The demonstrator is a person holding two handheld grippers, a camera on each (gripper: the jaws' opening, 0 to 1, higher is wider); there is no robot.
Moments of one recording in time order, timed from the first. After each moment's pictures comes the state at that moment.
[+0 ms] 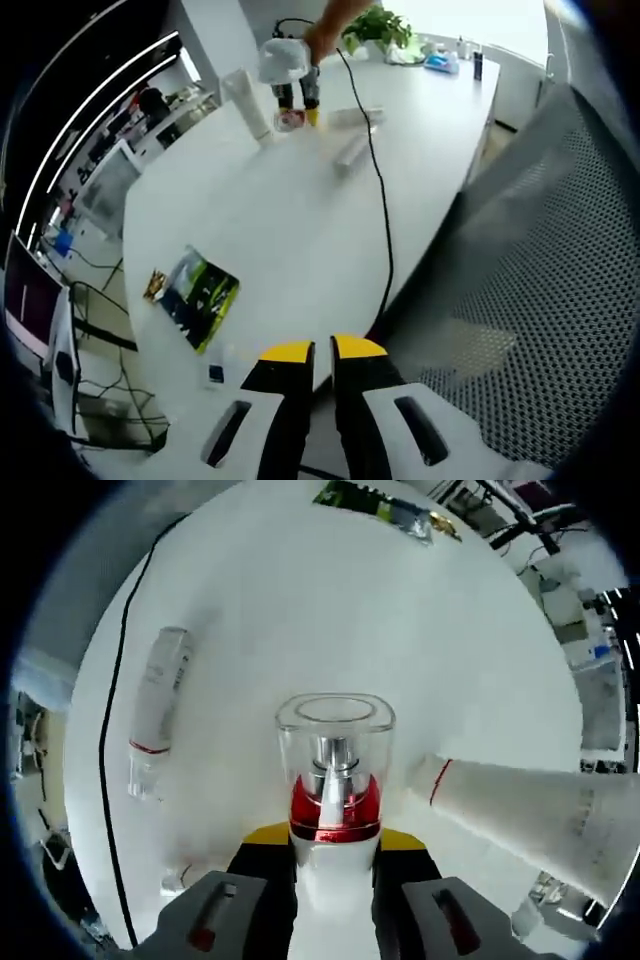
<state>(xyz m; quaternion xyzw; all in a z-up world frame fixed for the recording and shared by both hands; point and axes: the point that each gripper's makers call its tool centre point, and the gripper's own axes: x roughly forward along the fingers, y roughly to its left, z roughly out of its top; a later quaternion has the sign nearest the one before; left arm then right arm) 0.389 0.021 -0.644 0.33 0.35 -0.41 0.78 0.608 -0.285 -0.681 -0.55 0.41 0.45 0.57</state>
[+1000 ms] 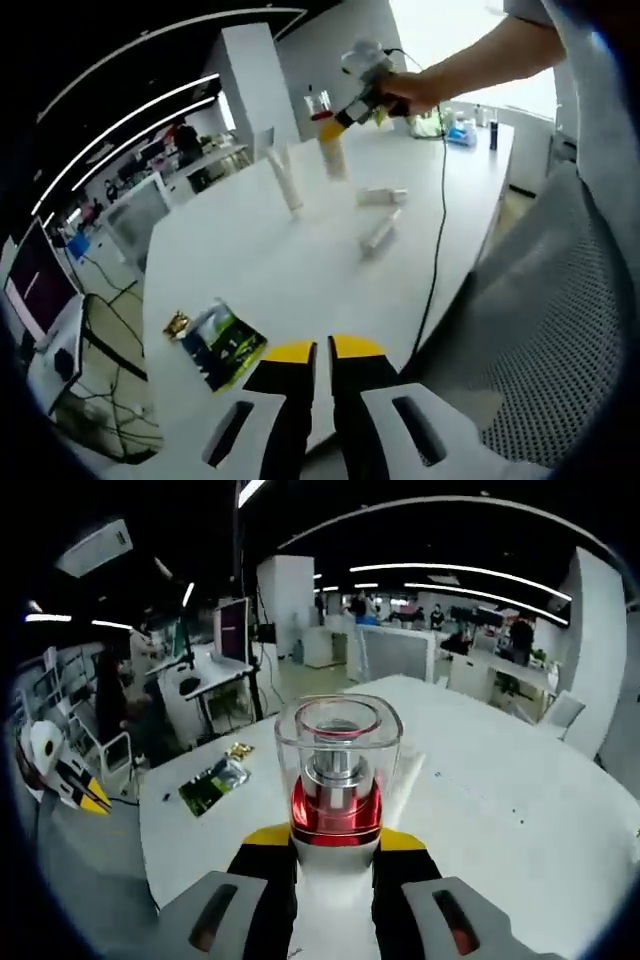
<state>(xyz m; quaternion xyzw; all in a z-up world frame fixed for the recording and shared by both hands) 0.409 0.004 -0.583 0.22 0.23 -0.41 0.86 0.565 -0.241 -0.516 -0.05 0.24 0.27 0.93</state>
